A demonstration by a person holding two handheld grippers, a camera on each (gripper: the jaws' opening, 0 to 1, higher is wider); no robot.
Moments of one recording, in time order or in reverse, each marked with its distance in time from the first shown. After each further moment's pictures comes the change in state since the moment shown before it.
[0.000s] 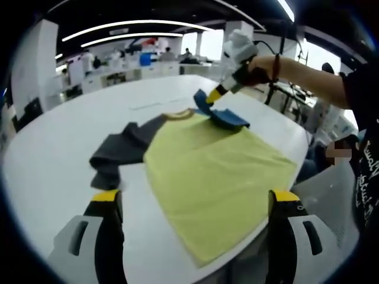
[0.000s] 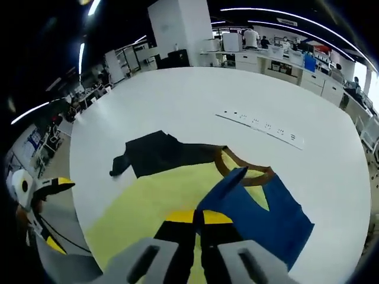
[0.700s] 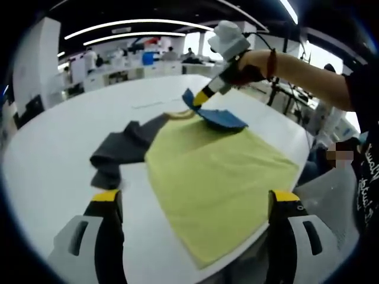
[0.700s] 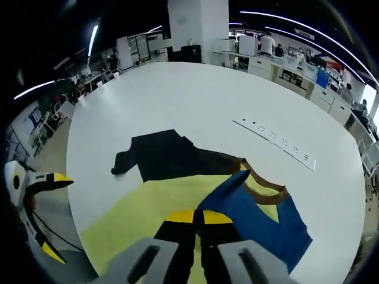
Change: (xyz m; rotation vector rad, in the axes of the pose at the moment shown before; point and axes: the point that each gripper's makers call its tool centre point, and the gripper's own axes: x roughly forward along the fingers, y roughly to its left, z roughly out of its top) left arm 0.004 0.004 0.001 -0.019 0.000 0.016; right arm 0.023 0.040 0.018 -0.125 0.023 -0.006
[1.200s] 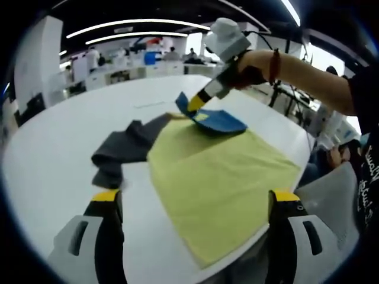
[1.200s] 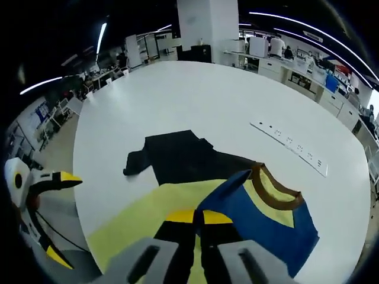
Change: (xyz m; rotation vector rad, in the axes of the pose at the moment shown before) left arm 0.000 0.003 -0.001 -0.012 0.000 0.002; right arm 0.010 0.031 0.004 -0.029 0.005 0.053
